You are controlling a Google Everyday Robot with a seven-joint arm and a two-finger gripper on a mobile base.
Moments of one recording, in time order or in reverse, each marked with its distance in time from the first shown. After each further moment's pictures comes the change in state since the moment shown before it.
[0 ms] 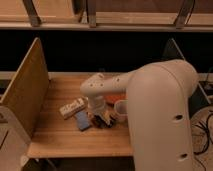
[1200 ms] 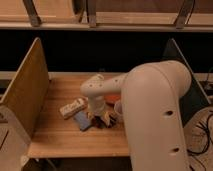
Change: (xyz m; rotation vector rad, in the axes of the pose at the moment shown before) arm -0.007 0.000 0.009 0.008 0.012 0.036
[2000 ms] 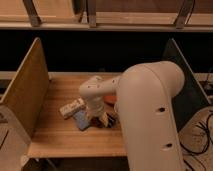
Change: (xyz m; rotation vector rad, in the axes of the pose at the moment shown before) arm -0.001 0.014 0.013 0.003 0.008 -0.016
